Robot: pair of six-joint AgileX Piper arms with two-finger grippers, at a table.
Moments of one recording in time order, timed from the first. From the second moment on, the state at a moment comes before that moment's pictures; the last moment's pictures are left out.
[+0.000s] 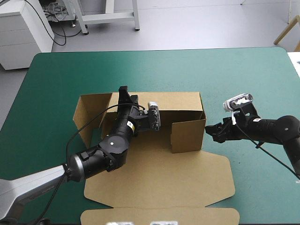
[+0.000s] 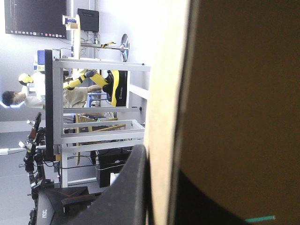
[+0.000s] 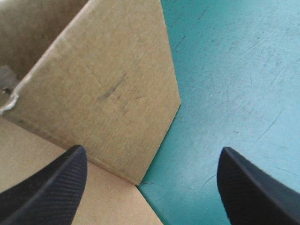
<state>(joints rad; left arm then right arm) -0.97 1.47 -0.98 1.46 0.70 -0.42 -0.03 1.19 -0.84 0.80 0.80 -0.94</state>
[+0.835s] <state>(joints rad) -0.96 1.47 -0.98 1.45 0.69 -0.43 0.31 1.19 -0.83 0.72 0.53 -0.93</state>
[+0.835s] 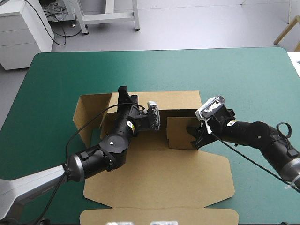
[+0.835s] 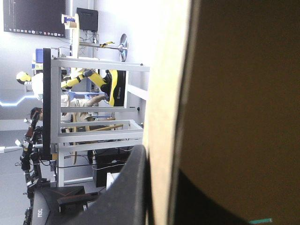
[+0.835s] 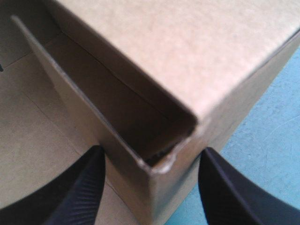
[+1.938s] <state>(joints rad) -1.16 1.47 -1.08 1.31 0.82 -0.42 0.31 1.19 -0.82 0.68 0.44 -0.80</state>
